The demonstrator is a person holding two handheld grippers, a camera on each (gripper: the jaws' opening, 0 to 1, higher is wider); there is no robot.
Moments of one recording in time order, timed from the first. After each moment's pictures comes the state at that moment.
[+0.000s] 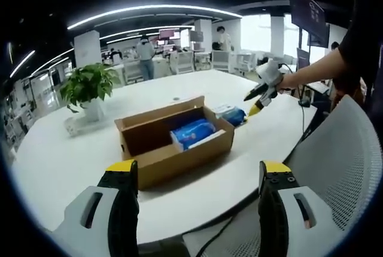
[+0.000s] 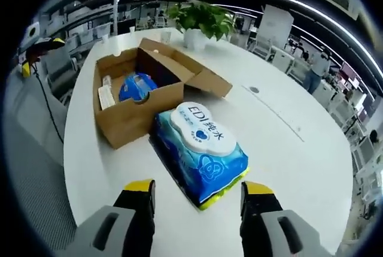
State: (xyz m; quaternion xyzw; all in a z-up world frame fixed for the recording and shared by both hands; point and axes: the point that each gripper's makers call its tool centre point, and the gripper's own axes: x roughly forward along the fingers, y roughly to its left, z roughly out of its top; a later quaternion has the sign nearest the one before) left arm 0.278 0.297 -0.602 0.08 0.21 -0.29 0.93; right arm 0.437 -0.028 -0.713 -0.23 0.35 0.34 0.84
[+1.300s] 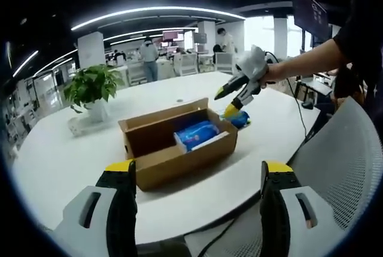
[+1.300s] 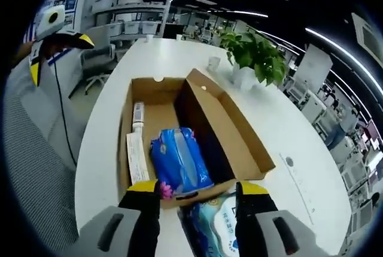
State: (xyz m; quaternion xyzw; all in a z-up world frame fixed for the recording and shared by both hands) left arm 0.279 0.301 -0.600 0.07 0.20 -0.27 0.94; right arm 0.455 0.123 -0.675 -0.30 0.26 0.46 0.79
